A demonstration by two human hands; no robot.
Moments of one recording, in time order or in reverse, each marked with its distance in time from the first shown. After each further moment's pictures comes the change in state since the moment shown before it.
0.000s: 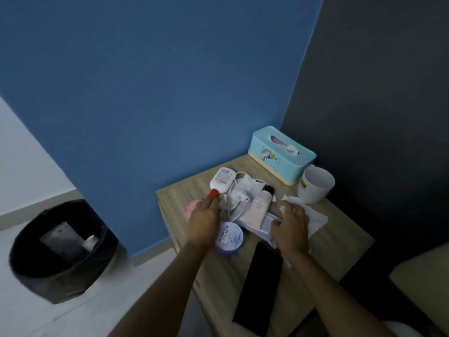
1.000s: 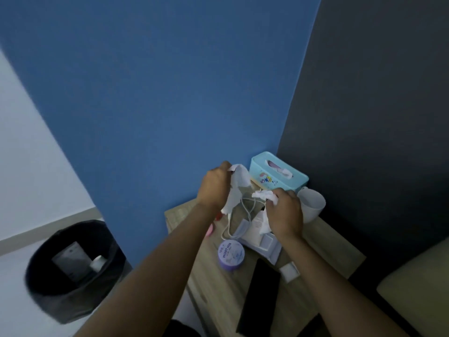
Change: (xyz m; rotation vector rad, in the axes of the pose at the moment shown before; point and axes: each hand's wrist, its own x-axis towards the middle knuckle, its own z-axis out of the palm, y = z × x) left_hand 0.072 0.068 -0.114 -0.090 0.179 0.052; right_hand 0.015 -0.083 -0.070 0.004 0.200 -0.201
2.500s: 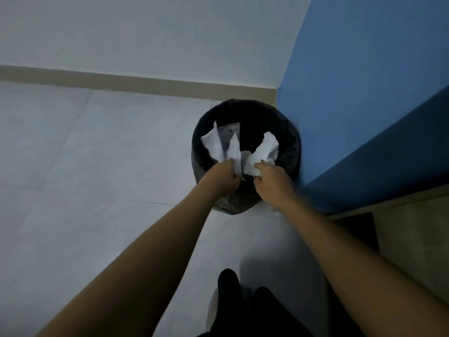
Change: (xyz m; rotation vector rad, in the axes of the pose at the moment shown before) left_hand -0.221 -0.524 -0.024 0.043 -0.371 -0.819; right_hand -0.215 -0.283 0.447 0.030 -1.010 -0.654
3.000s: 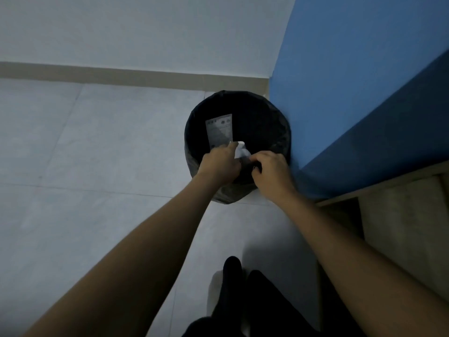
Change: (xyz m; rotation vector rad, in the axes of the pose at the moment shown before) left_hand -0.008 0.023 -0.009 0.050 0.151 0.064; right_hand -0.022 0.000 -0.017 0.035 0.125 -0.032
